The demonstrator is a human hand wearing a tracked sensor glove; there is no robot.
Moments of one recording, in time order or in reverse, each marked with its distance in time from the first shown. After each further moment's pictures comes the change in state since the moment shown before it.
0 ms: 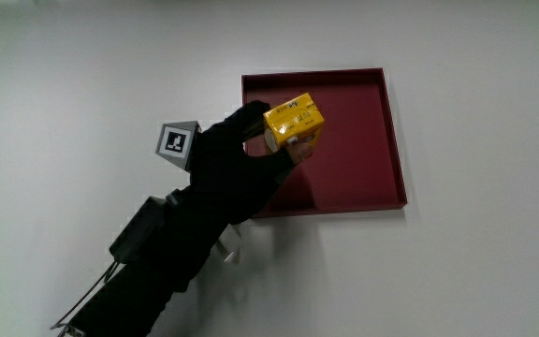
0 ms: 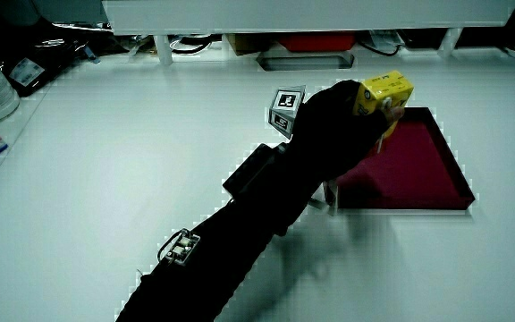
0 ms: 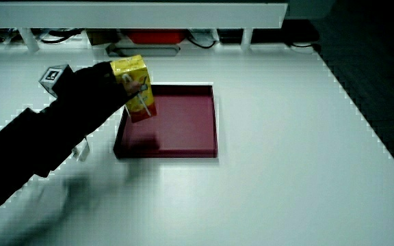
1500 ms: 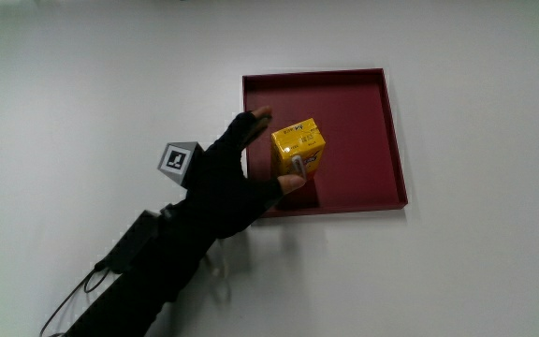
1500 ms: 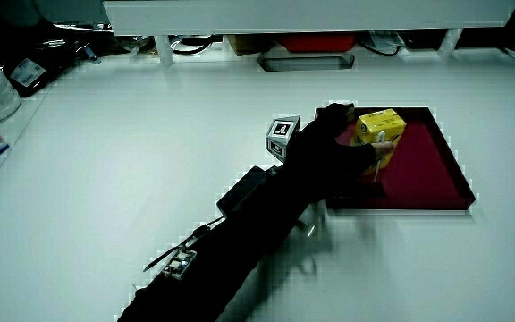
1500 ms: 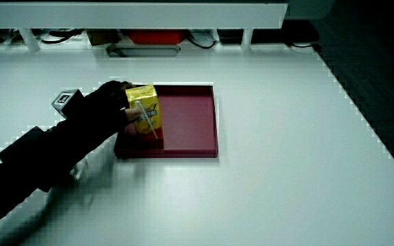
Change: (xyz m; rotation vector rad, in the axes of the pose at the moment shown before) arm -0.041 -0.017 -0.002 -0.096 -0.140 0.107
